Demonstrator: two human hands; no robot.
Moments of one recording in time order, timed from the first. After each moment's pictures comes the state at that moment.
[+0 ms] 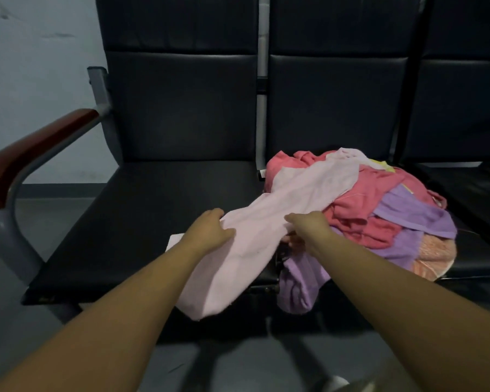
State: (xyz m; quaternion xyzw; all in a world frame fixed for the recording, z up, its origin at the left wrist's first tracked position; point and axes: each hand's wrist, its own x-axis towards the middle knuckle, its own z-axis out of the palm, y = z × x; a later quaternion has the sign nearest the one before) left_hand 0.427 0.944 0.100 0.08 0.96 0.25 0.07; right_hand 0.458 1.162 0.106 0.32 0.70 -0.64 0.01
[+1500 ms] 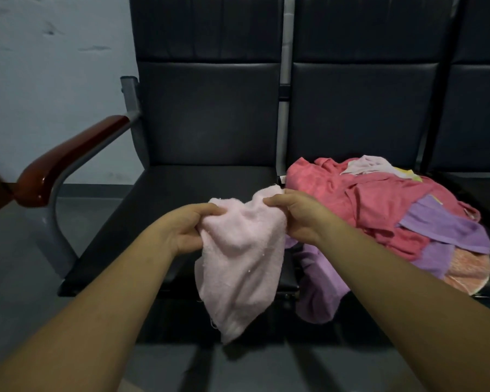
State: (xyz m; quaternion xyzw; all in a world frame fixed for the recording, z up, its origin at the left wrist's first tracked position) left_hand 0.461 0.886 0.175 -0.14 0.57 0.77 0.26; right_hand 0.445 1.110 0.158 0.08 0.59 -0.79 0.14
